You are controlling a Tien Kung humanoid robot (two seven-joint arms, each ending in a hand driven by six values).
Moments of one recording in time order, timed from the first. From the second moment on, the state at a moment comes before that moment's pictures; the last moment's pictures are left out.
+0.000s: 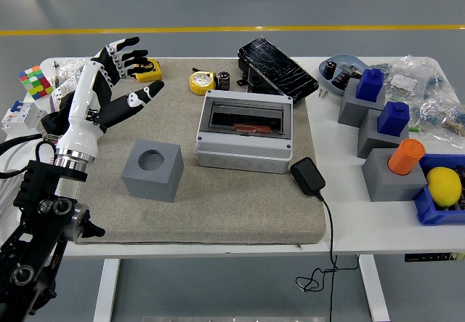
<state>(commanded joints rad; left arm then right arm) -0.16 0.06 -1.33 -1.45 1.40 0.10 -0.30 0.03 -0.15 1.69 0.18 -1.46 0.14 -0.16</state>
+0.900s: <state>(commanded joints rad) -0.10 0.09 -1.28 -1.47 1.42 0.09 -0.29 0.01 -0.10 1.86 0.18 -1.54 0.12 -0.14</state>
